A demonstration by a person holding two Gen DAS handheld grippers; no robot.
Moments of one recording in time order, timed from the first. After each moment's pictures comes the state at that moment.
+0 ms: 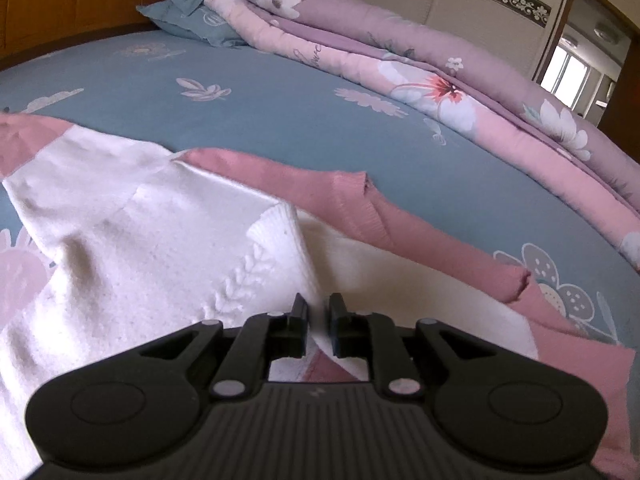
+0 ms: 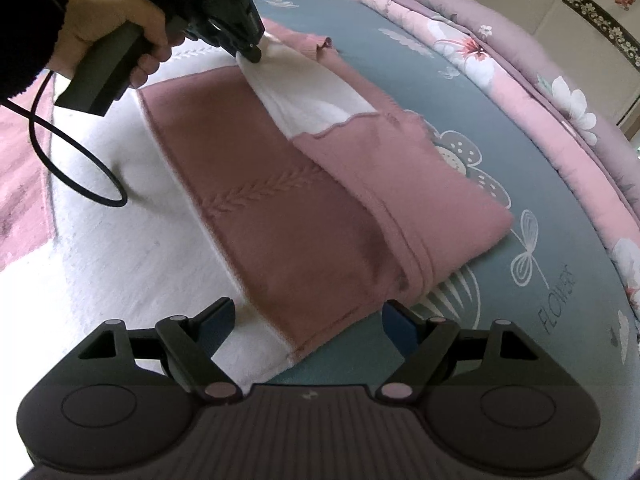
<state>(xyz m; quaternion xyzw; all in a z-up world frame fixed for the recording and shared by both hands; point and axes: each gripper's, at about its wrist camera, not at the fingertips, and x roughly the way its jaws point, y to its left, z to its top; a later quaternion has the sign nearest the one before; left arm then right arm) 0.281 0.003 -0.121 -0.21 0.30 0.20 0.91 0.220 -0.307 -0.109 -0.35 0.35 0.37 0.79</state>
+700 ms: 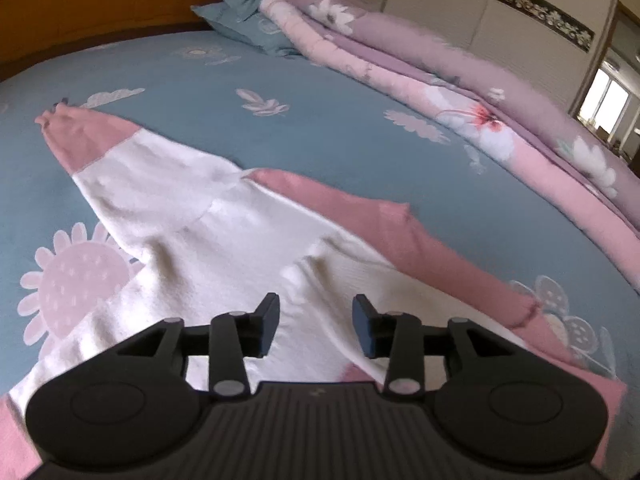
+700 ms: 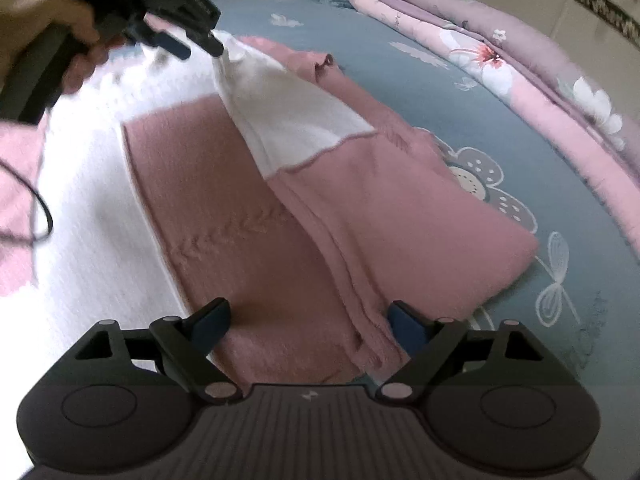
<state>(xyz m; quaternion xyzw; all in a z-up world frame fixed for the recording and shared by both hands) 0.254 0.002 -0.081 -0.24 0.30 0.25 0.89 0.278 -0.296 -0.115 -0.29 0.35 0.42 0.78</state>
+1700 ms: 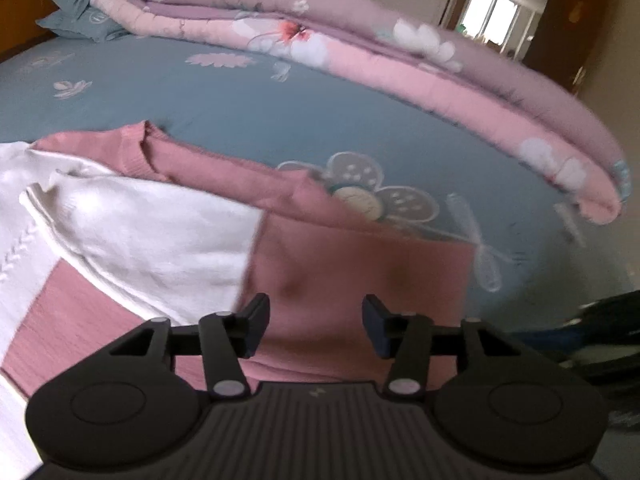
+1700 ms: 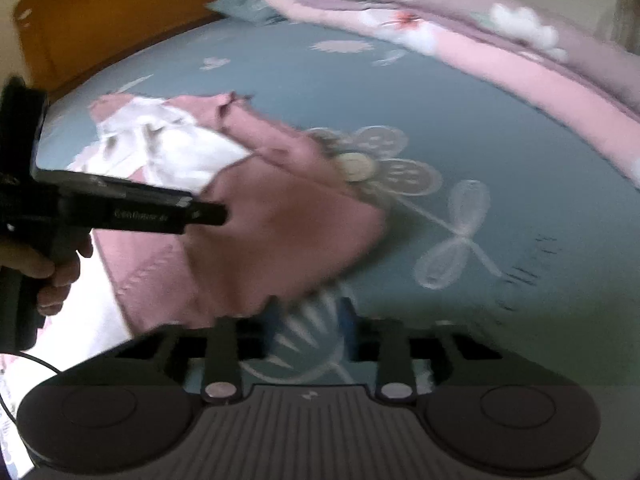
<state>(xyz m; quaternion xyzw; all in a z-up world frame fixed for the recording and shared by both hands) 0.307 -0.170 -0.091 -0.18 0.35 0.08 0.92 0.374 -0.380 -0.069 -0.17 0.42 0.44 0.77</state>
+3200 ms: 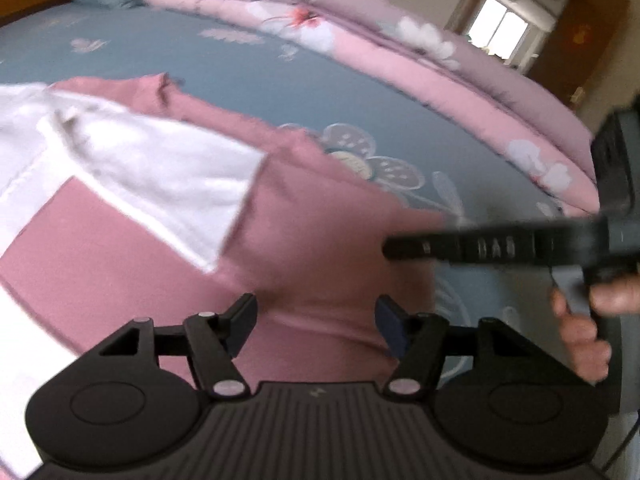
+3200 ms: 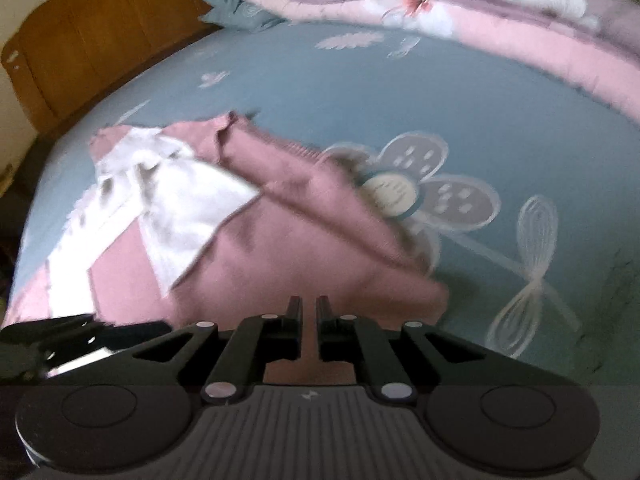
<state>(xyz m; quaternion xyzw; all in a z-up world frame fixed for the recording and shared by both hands) 0.258 -0.169 -0.117 -0.23 0.36 0.09 0.90 0.414 -0.325 -0.101 -0.12 0.46 0.44 0.76</state>
